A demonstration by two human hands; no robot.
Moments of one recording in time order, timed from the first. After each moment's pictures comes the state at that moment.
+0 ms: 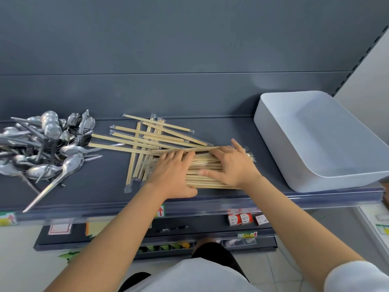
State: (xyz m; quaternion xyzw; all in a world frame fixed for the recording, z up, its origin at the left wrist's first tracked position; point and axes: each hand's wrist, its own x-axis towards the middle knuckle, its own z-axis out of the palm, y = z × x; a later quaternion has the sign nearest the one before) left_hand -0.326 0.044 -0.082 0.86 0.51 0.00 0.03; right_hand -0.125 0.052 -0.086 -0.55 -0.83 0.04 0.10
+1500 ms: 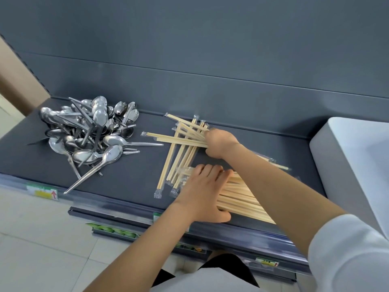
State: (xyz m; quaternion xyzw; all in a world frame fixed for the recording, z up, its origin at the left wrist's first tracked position) left_hand -0.334 0.048 -0.099 0.86 0.51 0.05 0.03; right_hand -0.261 0.186 -0.068 -0.51 -0.85 0.04 -0.11
